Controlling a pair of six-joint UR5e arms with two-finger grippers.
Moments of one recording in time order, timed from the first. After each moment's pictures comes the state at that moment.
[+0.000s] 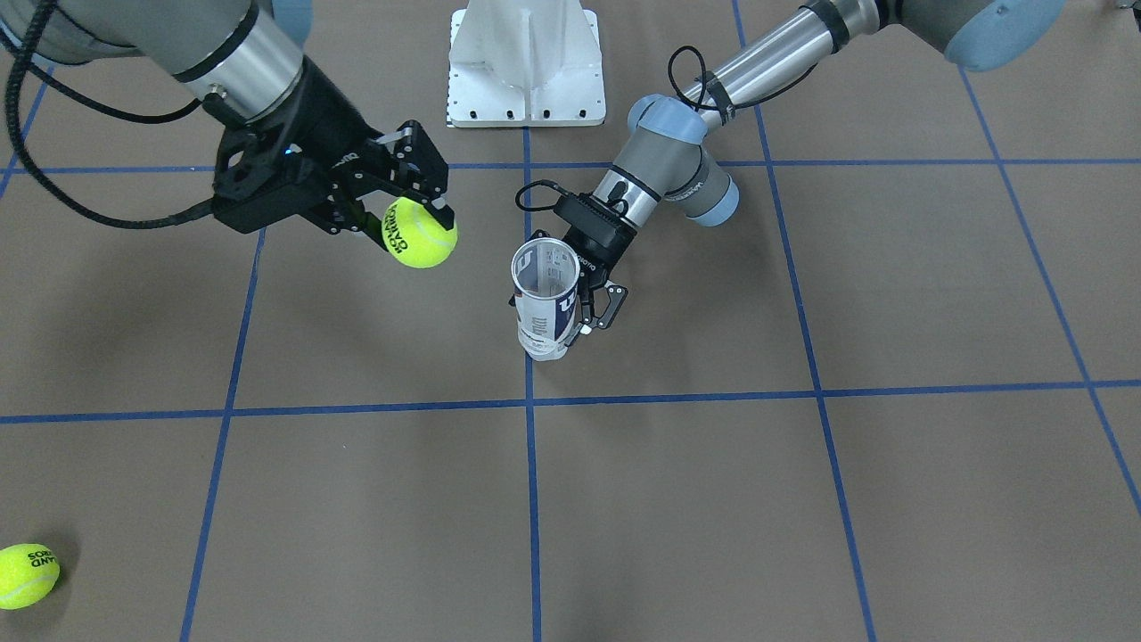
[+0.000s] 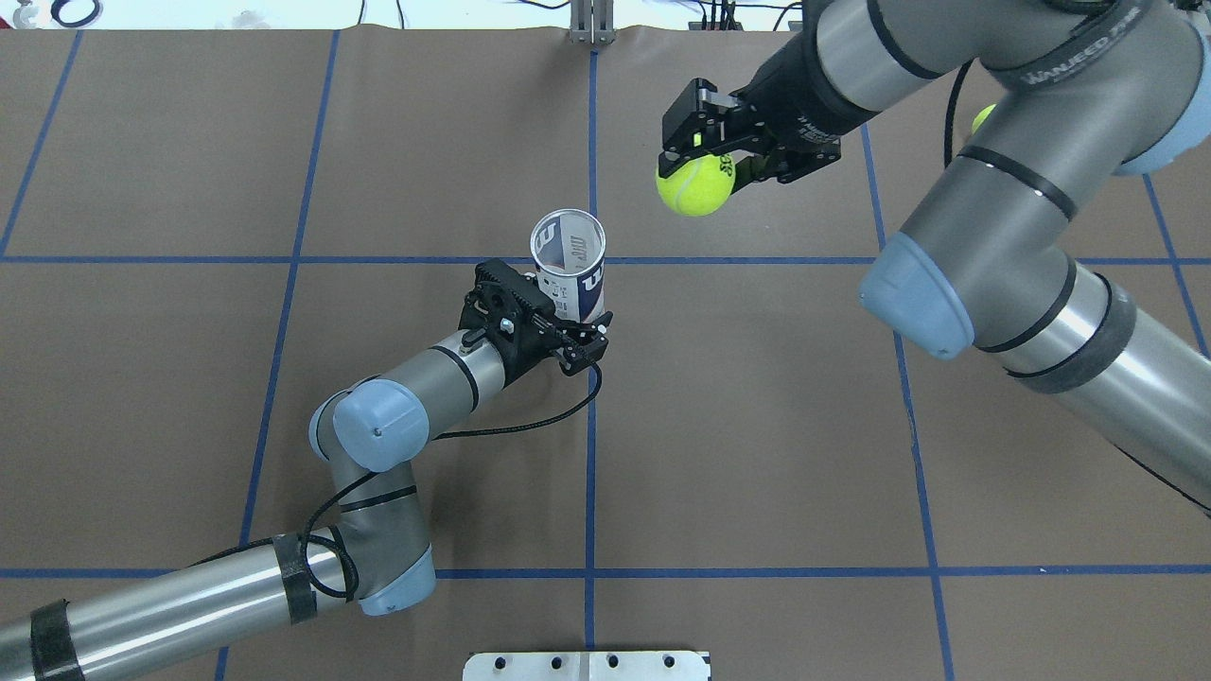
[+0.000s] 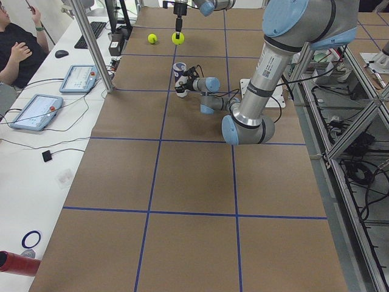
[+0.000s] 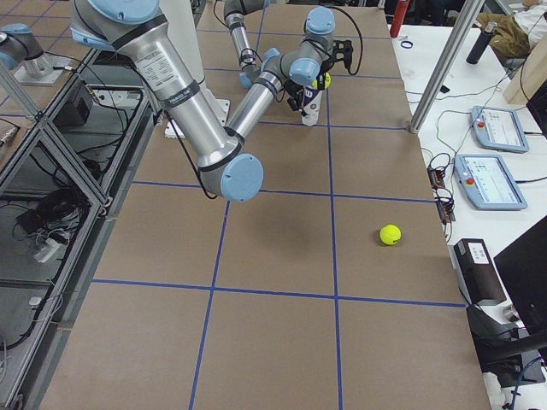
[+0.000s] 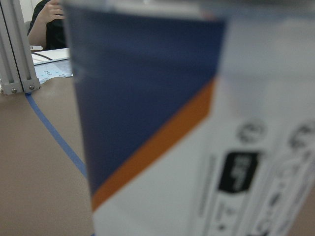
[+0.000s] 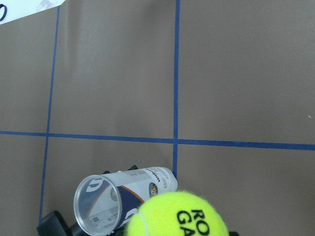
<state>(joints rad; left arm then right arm) -0.38 -2.23 -1.21 -2.92 -1.22 -0.58 0.84 -0.88 1.84 -1.38 2.22 1.21</state>
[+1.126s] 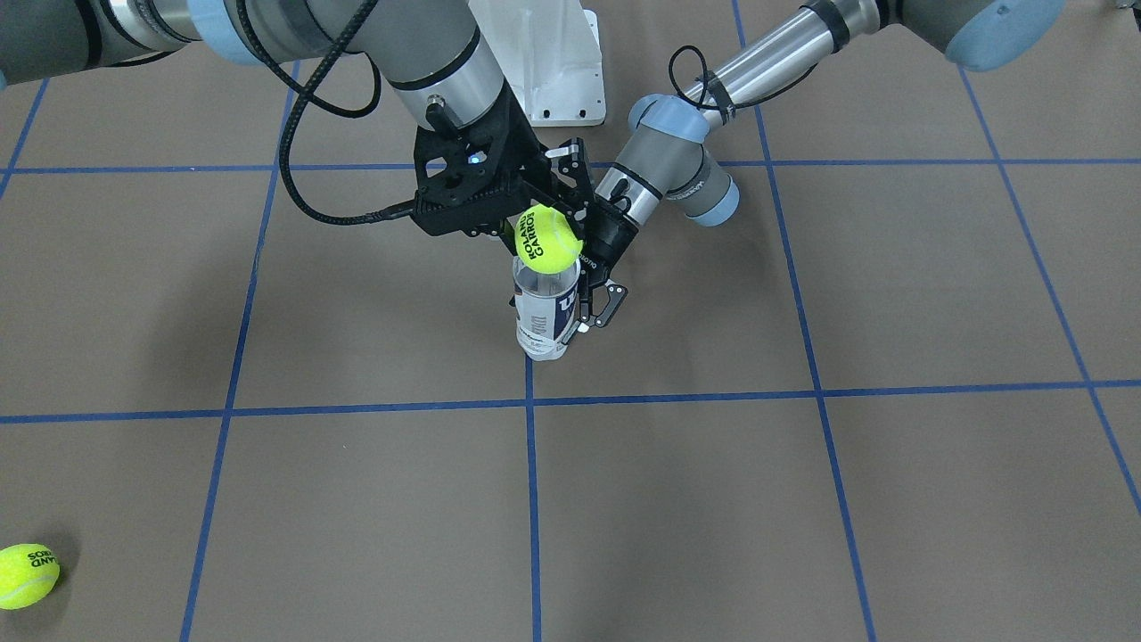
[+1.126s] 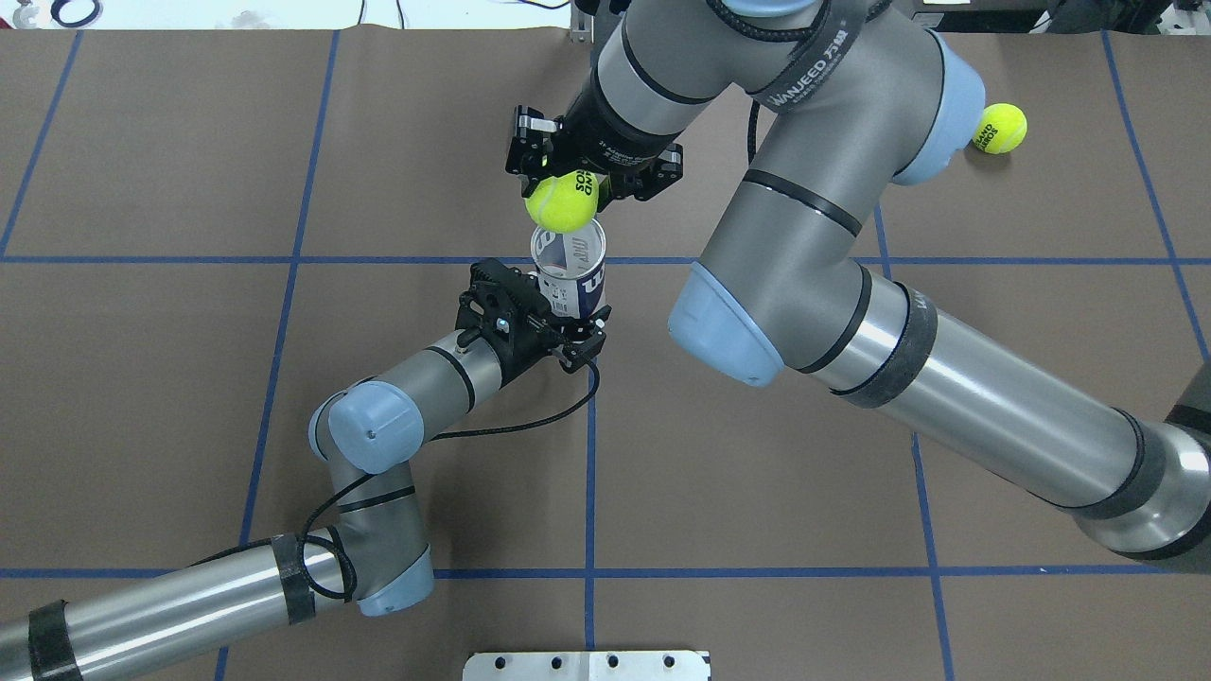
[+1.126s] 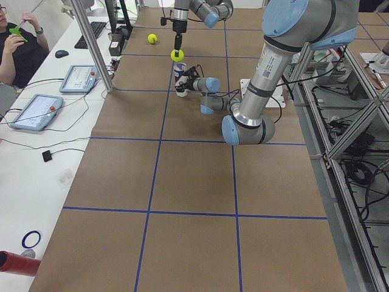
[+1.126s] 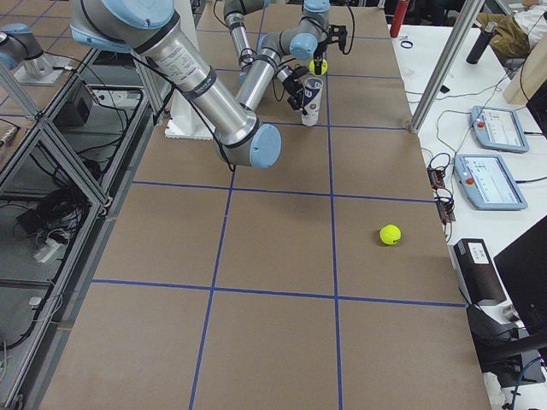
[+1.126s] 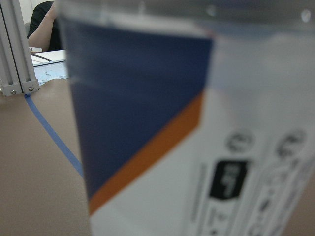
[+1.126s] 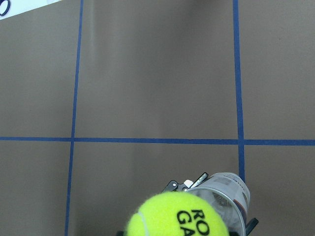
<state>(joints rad) -0.38 -2.23 -1.21 -2.95 -1.21 -0.58 0.73 -0.68 1.68 -1.48 2.09 1.24</state>
